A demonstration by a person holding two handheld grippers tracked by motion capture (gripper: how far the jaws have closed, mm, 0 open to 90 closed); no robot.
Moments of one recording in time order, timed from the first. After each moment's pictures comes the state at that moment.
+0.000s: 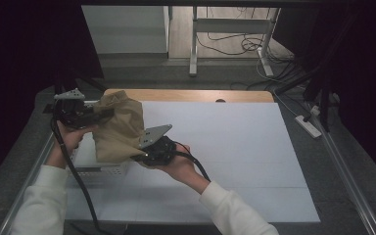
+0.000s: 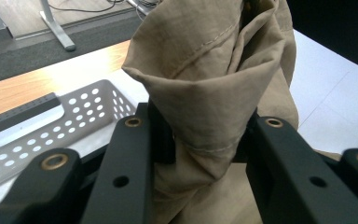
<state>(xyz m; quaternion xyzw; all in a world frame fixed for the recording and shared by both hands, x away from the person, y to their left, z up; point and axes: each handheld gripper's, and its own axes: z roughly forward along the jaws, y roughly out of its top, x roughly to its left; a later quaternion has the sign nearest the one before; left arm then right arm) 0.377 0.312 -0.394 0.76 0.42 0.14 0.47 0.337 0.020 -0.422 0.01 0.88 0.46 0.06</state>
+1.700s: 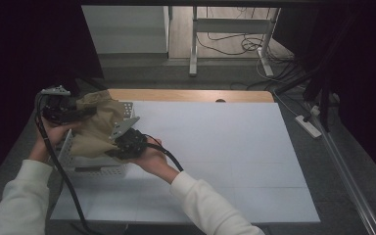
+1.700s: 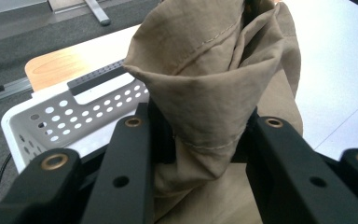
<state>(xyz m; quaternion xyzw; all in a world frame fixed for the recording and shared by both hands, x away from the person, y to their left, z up) 0.393 0.364 -0.402 0.77 0.46 0.16 0.41 0.358 0.100 -0.434 0.01 0.89 0.46 0.02</state>
